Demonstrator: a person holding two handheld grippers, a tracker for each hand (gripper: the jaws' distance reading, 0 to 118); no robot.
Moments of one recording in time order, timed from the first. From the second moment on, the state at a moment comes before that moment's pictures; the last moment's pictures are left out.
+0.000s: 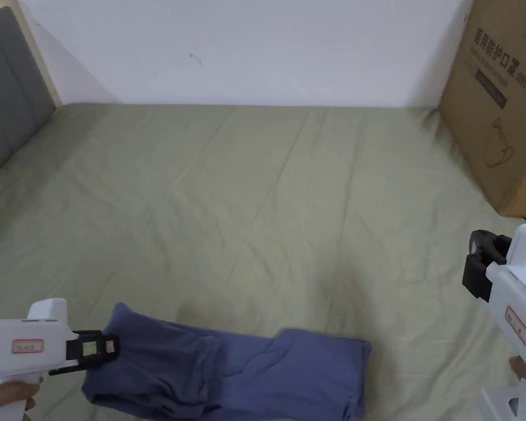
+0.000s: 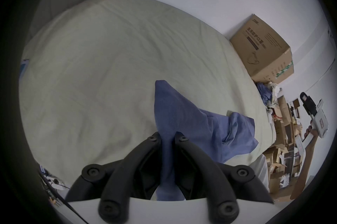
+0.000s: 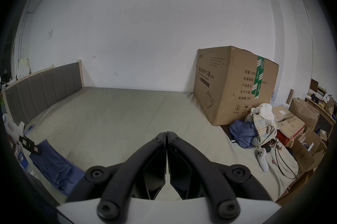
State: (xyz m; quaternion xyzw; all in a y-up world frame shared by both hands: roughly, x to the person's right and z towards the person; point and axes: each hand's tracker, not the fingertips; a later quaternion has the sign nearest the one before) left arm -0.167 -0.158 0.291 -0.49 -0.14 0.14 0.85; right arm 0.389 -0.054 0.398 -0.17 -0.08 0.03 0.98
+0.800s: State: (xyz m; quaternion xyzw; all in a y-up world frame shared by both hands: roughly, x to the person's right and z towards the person) left arm 0.105 -0.140 0.277 -0.54 -0.29 0.00 0.79; right arm 0.417 -0.050 0.424 -0.17 -0.10 0.02 0.98
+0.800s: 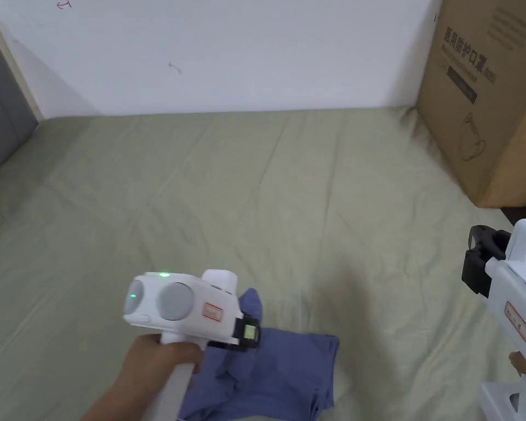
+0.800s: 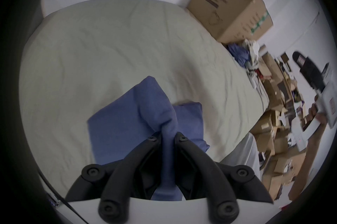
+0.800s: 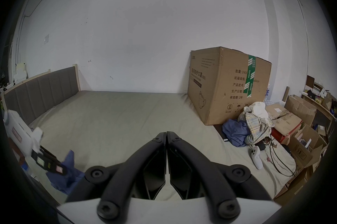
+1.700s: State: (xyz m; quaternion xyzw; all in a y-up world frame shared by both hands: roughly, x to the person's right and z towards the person) left arm 0.139 -0.143 0.304 -0.44 -0.29 0.02 0.85; right arm 0.416 -0.049 0.425 -0.17 -0.10 0.02 0.98
